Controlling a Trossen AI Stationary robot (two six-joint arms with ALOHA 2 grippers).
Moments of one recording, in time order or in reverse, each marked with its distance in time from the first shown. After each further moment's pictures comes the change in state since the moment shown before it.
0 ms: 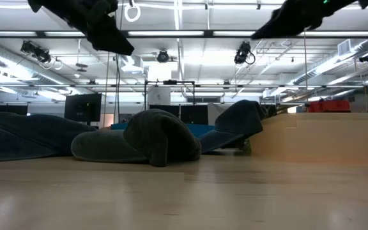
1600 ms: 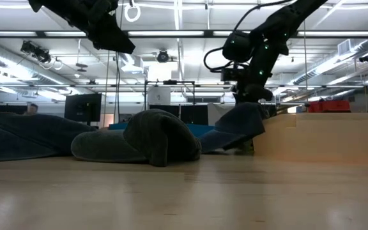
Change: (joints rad) left arm 0.000 0.000 0.000 0.011 0.000 -0.001; right arm -0.419 0.686 0.325 -0.280 -0.251 -0.119
